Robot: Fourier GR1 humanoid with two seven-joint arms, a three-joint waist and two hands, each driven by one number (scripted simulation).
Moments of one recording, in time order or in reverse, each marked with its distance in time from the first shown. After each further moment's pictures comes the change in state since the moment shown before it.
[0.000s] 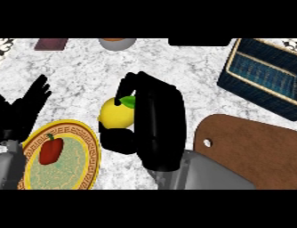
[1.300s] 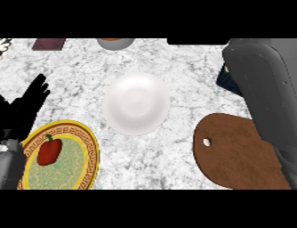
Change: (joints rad) left arm -0.009 -0.005 0.015 0.017 -0.015 0.005 -0.020; right arm -0.386 -0.211 -0.586 0.410 0.087 0.196 -0.091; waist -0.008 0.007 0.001
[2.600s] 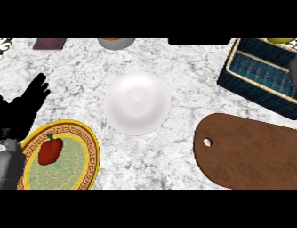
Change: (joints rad) left arm -0.001 -0.006 0.008 -0.027 0.000 -0.019 0.034; right arm 0.245 -0.172 -0.296 0.259 -0.147 -0.263 -0.402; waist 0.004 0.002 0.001
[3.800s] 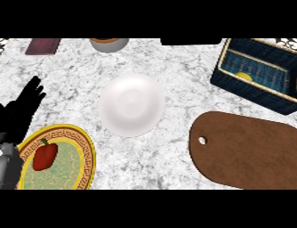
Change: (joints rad) left arm 0.031 -0.006 0.019 -0.024 -0.013 0.023 0.004; right arm 0.386 -0.155 -0.405 -0.414 -0.547 0.106 -0.117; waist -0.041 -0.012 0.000
